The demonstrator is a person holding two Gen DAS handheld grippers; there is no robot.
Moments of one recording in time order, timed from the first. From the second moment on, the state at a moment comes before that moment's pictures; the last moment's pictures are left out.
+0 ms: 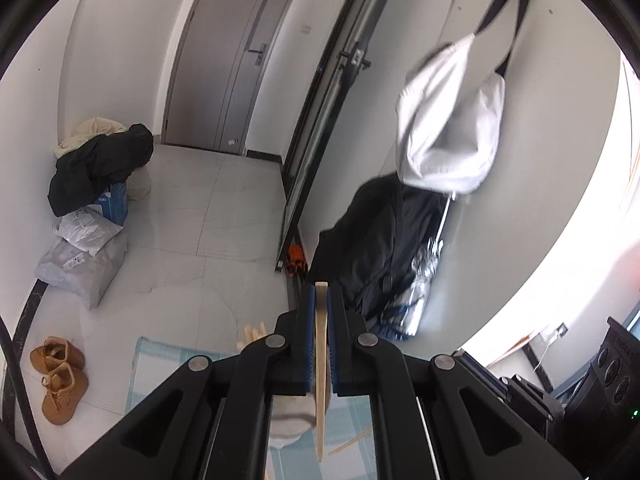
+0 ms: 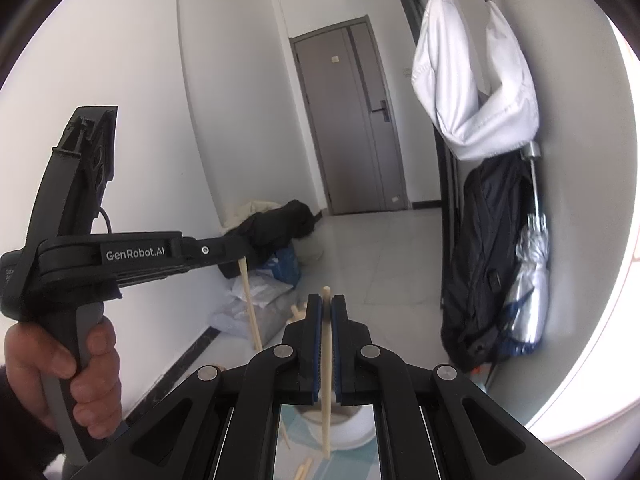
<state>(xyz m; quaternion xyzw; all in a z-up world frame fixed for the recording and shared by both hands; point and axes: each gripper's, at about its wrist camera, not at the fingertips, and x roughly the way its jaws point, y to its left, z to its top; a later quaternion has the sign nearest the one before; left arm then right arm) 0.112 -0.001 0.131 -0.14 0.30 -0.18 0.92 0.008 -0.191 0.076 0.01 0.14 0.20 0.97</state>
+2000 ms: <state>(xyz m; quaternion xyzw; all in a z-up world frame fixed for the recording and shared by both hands) 0.143 0.033 0.107 -0.13 0.33 -0.09 0.93 0.085 -0.184 0.064 0.01 0.18 0.18 0.97</state>
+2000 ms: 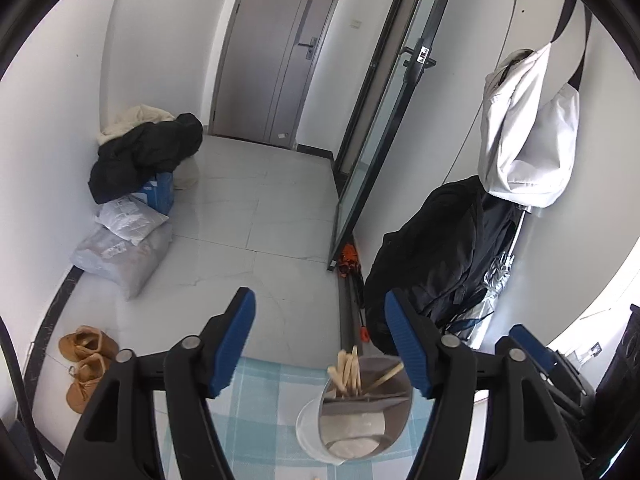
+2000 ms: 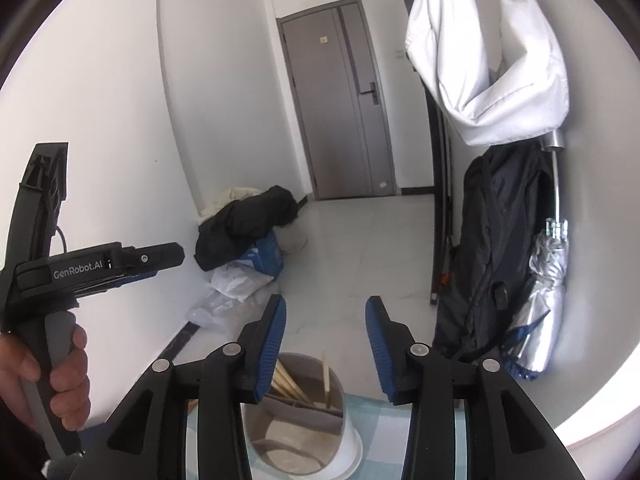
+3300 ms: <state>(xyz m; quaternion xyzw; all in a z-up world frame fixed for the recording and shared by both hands) 0.005 0.026 0.023 -0.05 0.30 -0.04 0.95 -0.032 -0.200 -0.061 0.04 0.25 0.15 0.96</state>
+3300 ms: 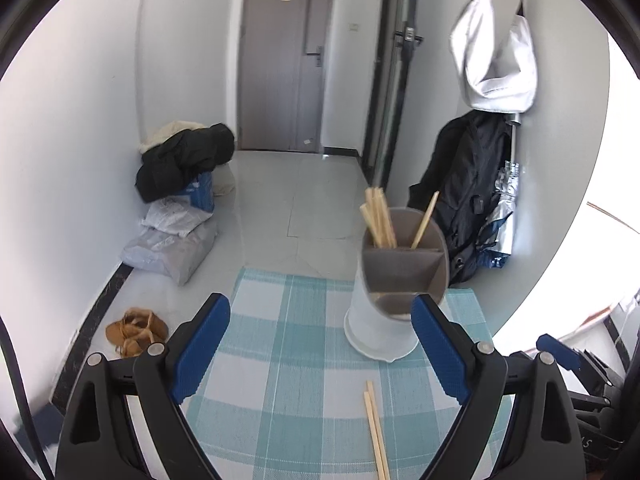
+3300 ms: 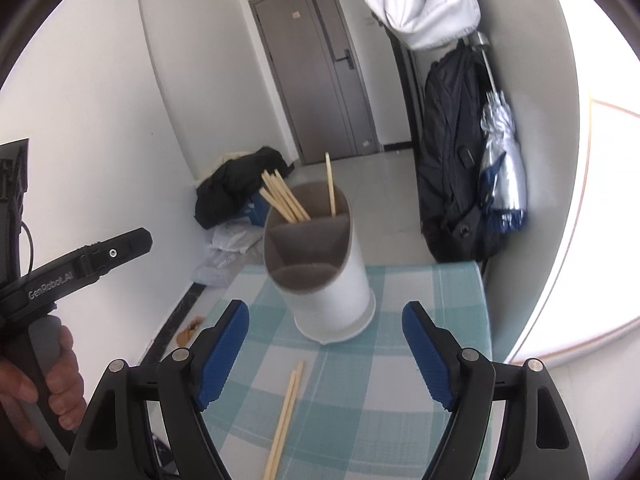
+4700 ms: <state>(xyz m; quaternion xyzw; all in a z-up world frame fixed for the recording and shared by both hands) 0.036 0.126 -0.077 -0.17 0.45 0.06 0.87 0.080 -0.085 -0.183 -0.12 0.46 0.10 0.87</state>
